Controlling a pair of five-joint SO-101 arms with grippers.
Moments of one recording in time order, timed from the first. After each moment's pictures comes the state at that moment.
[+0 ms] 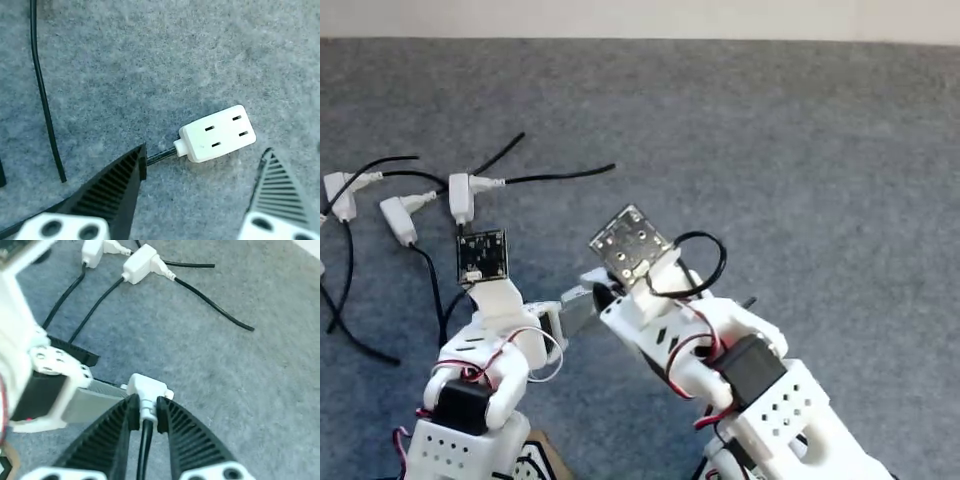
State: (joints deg) left arm 9.1 -97.5 87.0 63.7 -15.3; right arm -44.0 -59.5 49.1 55.1 8.8
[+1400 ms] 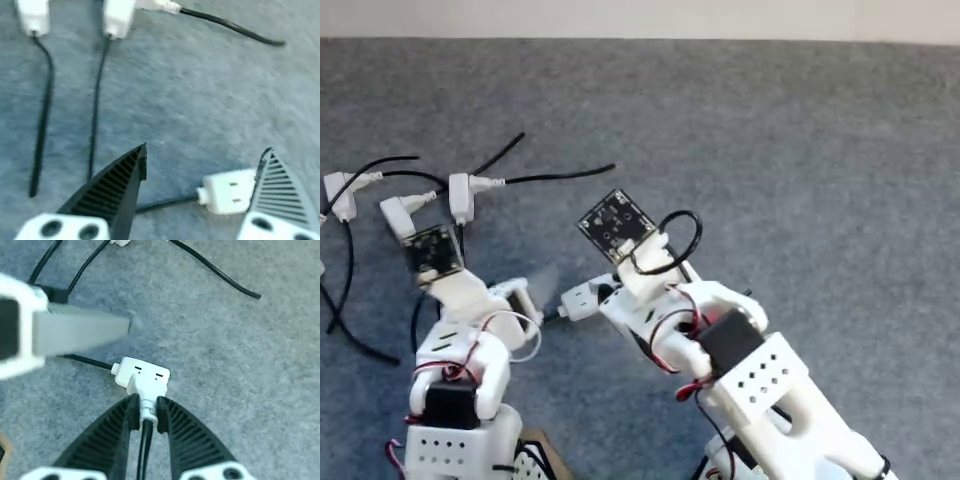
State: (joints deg) left arm -1.0 -97.5 87.0 56.7 -12.8; right arm -43.0 -49.3 45.9 56.7 8.9
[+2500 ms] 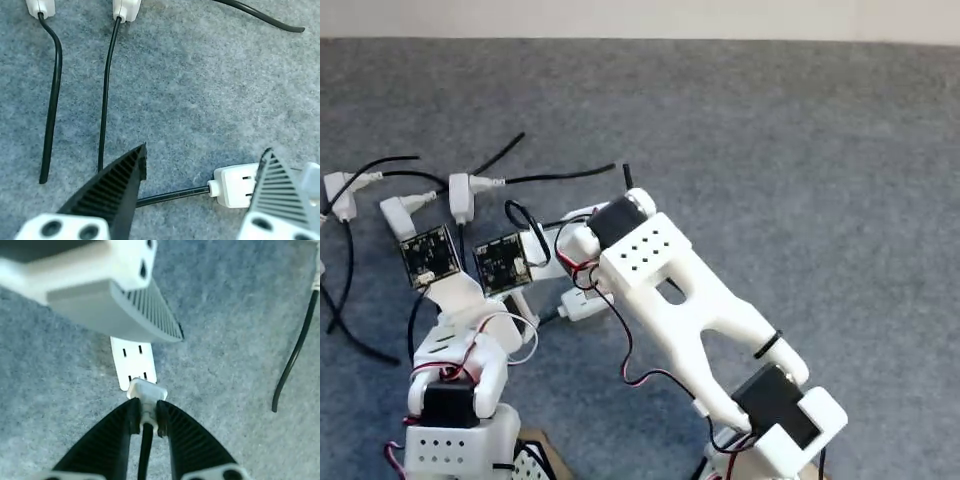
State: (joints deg) left arm -4.7 -97.5 87.3 59.6 -12.8; right arm -45.1 -1.2 5.4 72.7 71.1
